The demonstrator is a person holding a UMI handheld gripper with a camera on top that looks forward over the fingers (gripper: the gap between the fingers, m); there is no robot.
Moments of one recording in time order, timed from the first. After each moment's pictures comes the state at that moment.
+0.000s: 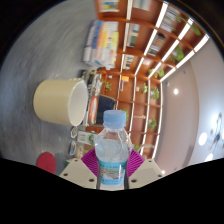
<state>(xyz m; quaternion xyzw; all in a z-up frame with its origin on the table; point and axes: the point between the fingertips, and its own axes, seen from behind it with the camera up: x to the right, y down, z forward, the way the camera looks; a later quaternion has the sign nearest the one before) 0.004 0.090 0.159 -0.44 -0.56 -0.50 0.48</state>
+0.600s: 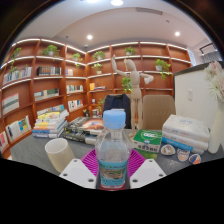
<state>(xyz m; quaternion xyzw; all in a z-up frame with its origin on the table) 0.061 0.078 0.086 -0.79 -0.12 0.13 0.59</state>
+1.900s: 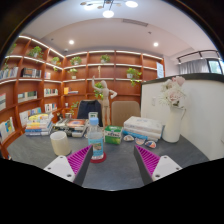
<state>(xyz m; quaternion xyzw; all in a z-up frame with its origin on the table) 0.153 -0.085 0.135 -0.78 -0.02 -0.01 0.62</state>
